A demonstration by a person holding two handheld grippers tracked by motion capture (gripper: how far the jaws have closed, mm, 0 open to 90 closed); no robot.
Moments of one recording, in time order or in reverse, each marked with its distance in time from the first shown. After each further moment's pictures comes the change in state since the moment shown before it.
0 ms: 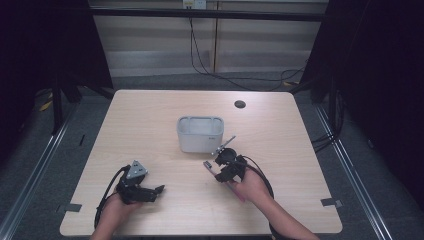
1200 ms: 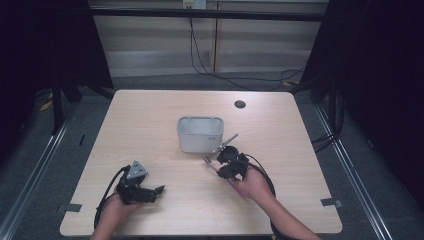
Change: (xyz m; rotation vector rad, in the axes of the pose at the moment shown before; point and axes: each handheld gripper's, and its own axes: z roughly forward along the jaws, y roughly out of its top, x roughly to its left) left arm -0.001 0.000 0.000 -0.002 0.001 -0.002; right arm -0.002 0.001 -0.012 -0.047 -0.001 -0.010
